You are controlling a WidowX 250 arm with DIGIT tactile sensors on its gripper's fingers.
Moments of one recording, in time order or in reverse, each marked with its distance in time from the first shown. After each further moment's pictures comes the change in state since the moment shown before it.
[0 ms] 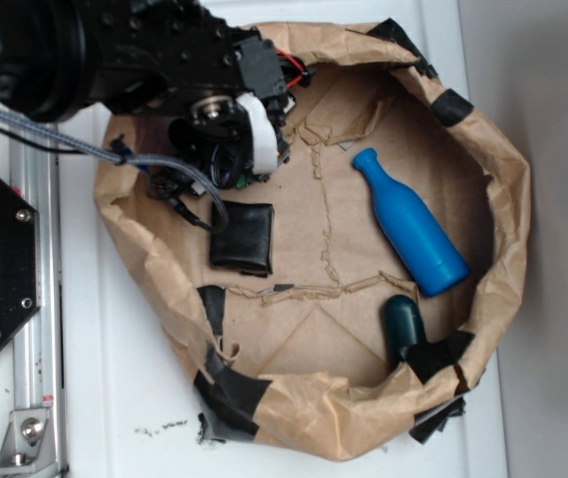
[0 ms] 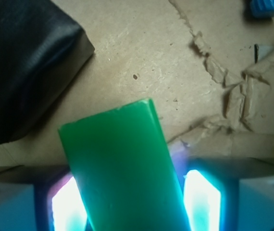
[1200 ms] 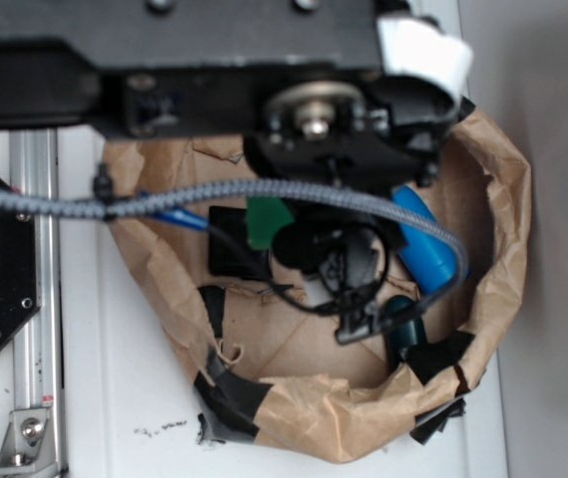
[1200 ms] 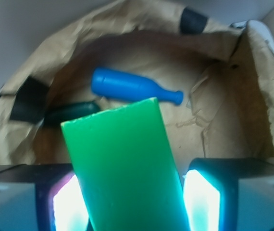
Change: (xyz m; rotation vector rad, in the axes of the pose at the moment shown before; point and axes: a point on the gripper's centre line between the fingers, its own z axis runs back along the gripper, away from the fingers) arm 0.079 -0.003 0.148 -0.118 -0.068 1.142
